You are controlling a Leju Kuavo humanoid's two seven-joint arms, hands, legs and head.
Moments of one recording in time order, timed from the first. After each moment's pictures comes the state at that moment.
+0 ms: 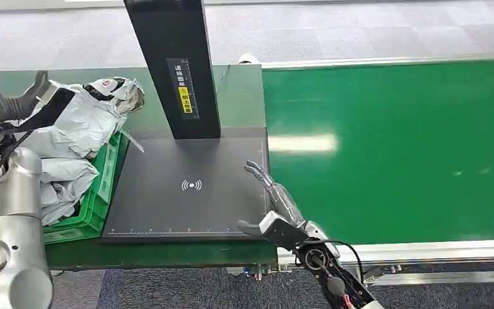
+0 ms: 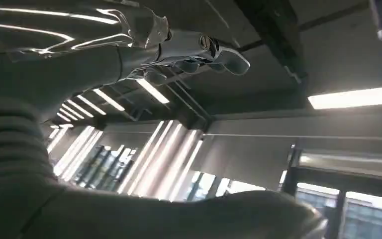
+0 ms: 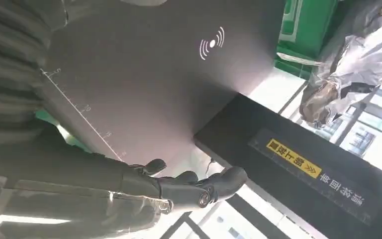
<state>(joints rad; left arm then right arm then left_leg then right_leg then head) -0.90 0.11 0.48 -0.86 -1.42 0.70 -0.39 -0.33 0.01 0.56 -0.94 0.30 -0.05 -0.61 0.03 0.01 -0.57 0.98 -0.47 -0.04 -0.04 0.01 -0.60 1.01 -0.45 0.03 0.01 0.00</state>
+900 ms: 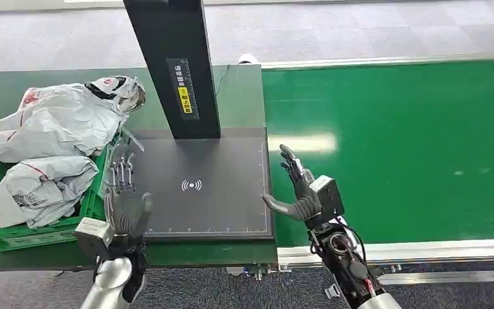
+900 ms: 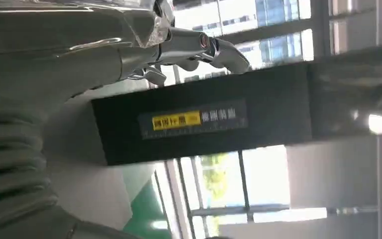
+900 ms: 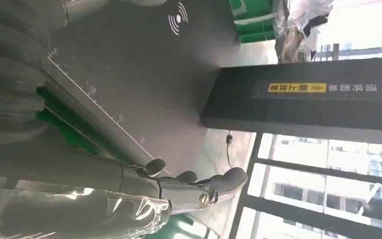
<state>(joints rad) -0.19 0.00 -0.29 -1.29 0.00 0.22 -0.62 -0.36 -0.01 0.41 -0.91 -0.11 0.15 -0.57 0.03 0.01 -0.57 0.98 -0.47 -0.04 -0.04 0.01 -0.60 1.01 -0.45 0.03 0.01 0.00</state>
